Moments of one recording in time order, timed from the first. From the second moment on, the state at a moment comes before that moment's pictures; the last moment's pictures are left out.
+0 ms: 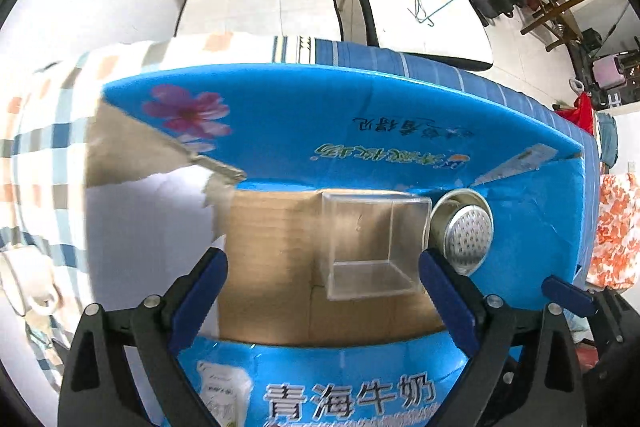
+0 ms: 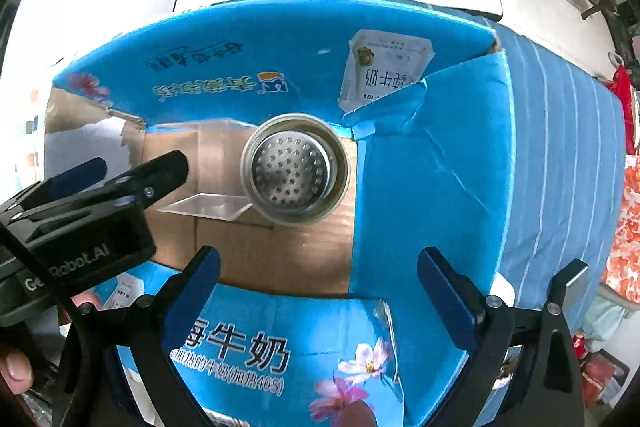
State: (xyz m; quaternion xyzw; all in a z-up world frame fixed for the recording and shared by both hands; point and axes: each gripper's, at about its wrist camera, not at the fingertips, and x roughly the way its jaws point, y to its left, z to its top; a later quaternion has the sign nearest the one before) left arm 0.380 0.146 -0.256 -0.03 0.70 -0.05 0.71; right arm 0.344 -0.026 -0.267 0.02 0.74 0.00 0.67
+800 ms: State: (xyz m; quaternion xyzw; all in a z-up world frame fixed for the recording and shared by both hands) left arm 0.276 0.143 -0.136 0.02 0.58 -0.01 0.81; right arm 0.247 -0.006 -0.148 0.02 0.65 0.04 0.76
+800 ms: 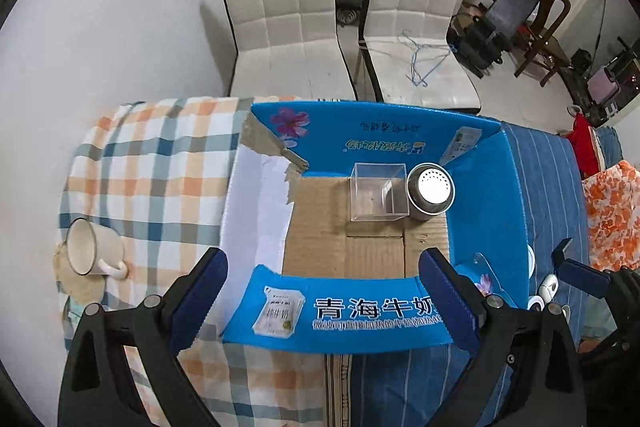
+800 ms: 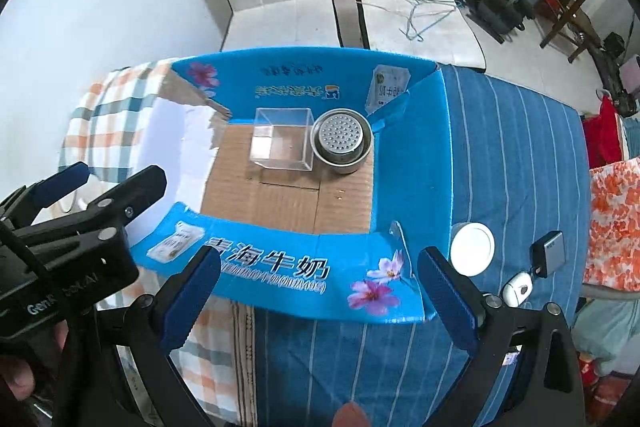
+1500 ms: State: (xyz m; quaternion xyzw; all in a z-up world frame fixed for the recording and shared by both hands) left arm 0.229 -0.052 -0.137 0.07 0.57 -0.11 0.81; right arm 0.168 -0.226 -0.141 0.08 0.65 -0.05 0.76
